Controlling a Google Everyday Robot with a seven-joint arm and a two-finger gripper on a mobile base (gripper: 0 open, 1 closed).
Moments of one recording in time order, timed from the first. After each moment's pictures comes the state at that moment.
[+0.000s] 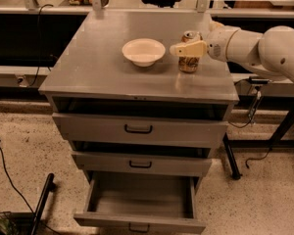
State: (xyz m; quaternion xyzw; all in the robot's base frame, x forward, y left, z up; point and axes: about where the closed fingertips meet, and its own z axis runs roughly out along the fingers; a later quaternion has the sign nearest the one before) arm 0.742 -0.147 0.925 -0.30 0.70 0.18 0.62
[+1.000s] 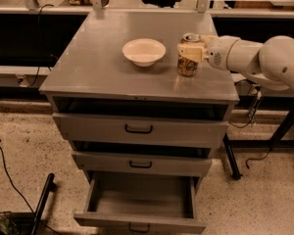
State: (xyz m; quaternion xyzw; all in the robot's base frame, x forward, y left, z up) arm 0.728 -0.148 0.900 -0.28 0.72 0.21 0.60
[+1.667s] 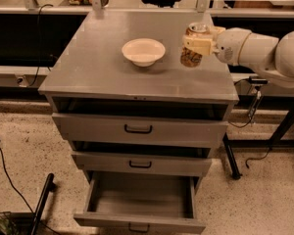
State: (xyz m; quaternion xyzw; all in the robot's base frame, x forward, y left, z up) arm 0.707 -0.149 0.937 -0.31 0.67 0.25 0.62
